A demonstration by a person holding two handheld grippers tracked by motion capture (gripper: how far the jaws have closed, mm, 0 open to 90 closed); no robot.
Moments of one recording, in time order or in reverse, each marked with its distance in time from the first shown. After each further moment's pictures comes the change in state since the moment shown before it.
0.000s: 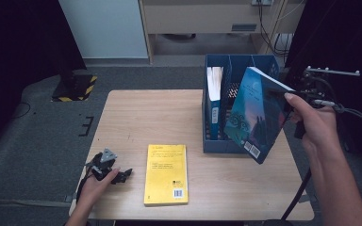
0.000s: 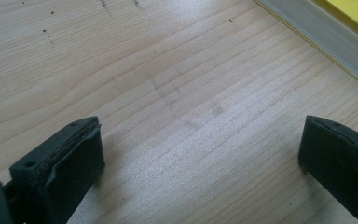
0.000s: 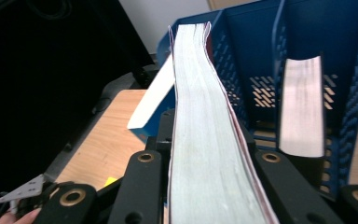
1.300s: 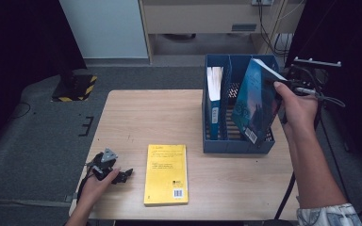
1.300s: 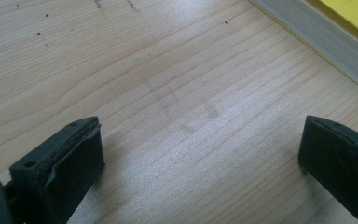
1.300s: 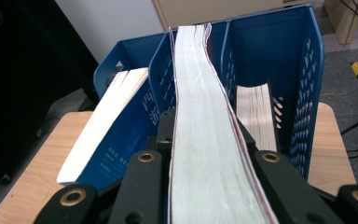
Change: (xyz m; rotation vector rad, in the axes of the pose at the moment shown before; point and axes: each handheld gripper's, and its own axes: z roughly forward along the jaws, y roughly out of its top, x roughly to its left) left arm -0.001 0.001 0.001 0.000 -0.006 0.007; right arm -0.009 0.018 0.045 -0.058 -0.205 -0.003
